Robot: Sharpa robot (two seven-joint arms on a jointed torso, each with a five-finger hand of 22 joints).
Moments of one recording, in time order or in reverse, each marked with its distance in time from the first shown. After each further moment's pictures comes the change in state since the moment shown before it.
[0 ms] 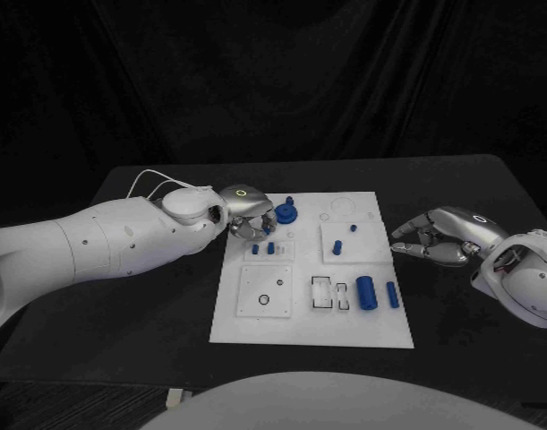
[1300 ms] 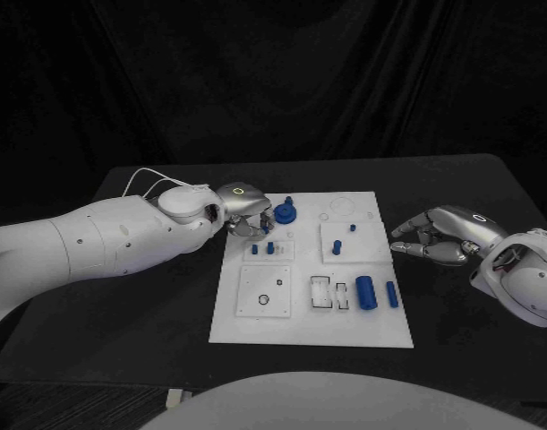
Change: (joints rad) left arm 0.009 -0.010 -0.002 0.006 -0.001 -0.015 0.015; left_hand 0.009 0.009 0.003 0.019 0.010 -0.003 0.004 -0.003 0.005 -0.006 0.001 0.027 0.022 0.025 0.004 0.022 0.042 0.000 0.022 0.000 0.028 -0.001; right arm 0.001 -0.001 0.000 0.002 0.000 -0.004 0.002; right_hand -0.007 0.001 -0.003 0.003 0.000 0.000 0.000 0.004 0.000 0.000 0.000 0.004 0.001 0.000 0.000 0.000 0.001 0.000 0.000 0.000 0.000 0.000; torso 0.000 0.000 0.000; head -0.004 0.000
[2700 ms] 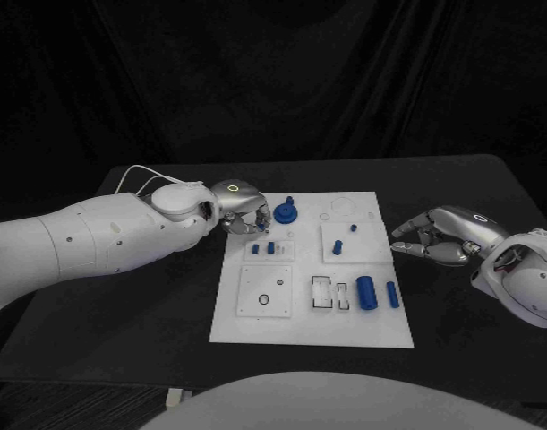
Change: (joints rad) left arm 0.013 -0.032 0.000 0.024 0.000 0.002 0.001; left_hand 0.000 0.000 -0.003 0.003 0.001 -0.002 0.003 0.009 0.000 -0.007 0.000 0.008 0.008 0.004 -0.004 0.009 0.020 0.000 0.007 0.000 0.010 0.000; right arm 0.000 -0.002 0.000 0.002 0.000 -0.001 0.001; right_hand -0.004 -0.004 0.000 0.000 0.000 0.000 0.000 0.000 0.001 0.000 0.000 0.000 0.001 0.000 0.000 0.000 0.000 0.000 0.000 0.000 0.006 0.000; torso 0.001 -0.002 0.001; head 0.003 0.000
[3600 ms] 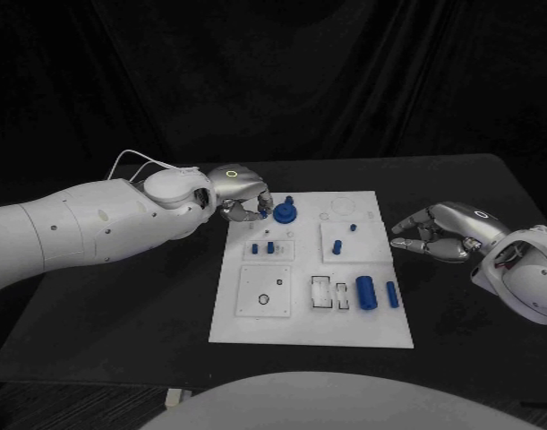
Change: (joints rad) left arm 0.057 -0.039 0.000 0.058 0.000 -0.026 0.019; left_hand 0.001 0.001 0.000 0.000 0.000 -0.004 -0.004 0.010 0.006 -0.004 -0.004 0.011 0.013 0.000 0.000 0.004 0.010 0.000 0.000 0.000 0.008 0.000; right arm 0.014 0.002 0.000 0.004 0.000 -0.003 0.001; right_hand -0.004 0.004 0.000 0.000 0.000 0.000 0.000 0.000 0.000 0.000 0.000 0.000 0.002 0.000 0.000 0.000 0.001 0.000 0.000 0.000 0.004 0.000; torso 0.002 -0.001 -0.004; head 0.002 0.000
